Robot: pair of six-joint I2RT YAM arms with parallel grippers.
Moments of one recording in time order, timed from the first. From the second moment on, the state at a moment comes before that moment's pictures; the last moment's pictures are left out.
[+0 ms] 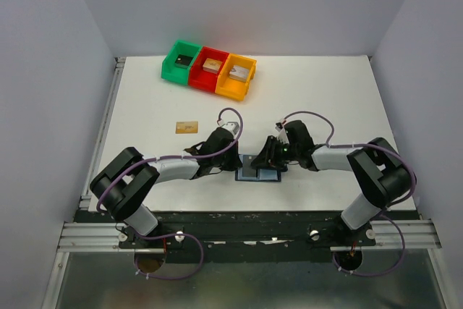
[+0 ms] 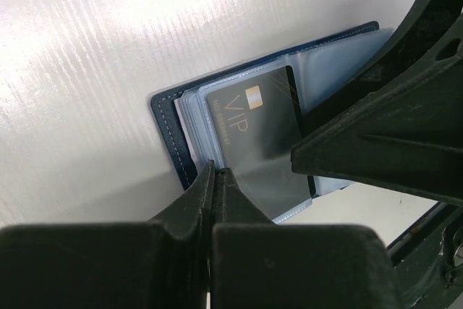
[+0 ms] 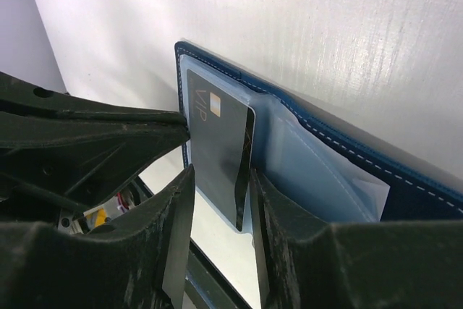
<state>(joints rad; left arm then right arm) -0.78 1.57 0.68 0.15 0.10 -0.63 0.52 1.63 0.61 0.23 -0.53 0.82</state>
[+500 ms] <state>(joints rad) -0.78 1.57 0.68 0.16 0.10 -0.63 0.49 1.65 0.51 0.45 -0.60 0.89</state>
